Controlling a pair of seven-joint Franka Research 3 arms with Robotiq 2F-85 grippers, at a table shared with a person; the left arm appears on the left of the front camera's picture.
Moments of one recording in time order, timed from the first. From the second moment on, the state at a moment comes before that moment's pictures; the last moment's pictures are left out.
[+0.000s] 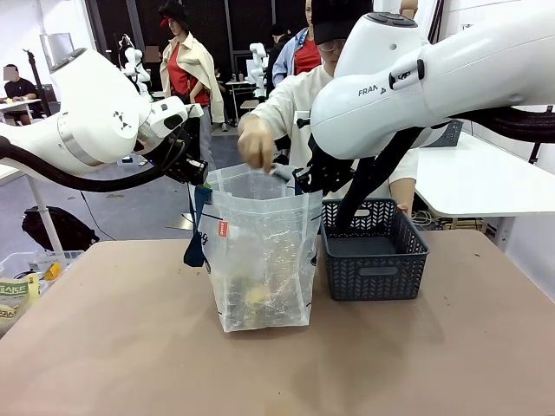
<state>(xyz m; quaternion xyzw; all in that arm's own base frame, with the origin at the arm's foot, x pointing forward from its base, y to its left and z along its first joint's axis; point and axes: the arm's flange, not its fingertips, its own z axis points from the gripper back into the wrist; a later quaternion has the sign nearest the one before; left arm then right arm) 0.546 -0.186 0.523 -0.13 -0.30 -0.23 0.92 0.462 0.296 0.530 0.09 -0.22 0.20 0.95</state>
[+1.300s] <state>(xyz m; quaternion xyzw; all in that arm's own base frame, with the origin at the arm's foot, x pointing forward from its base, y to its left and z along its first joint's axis) 0.551 -0.196 0.526 -0.23 -0.29 -0.23 0.90 0.460 0.334 0.533 0.07 -0.23 0.28 0.93</state>
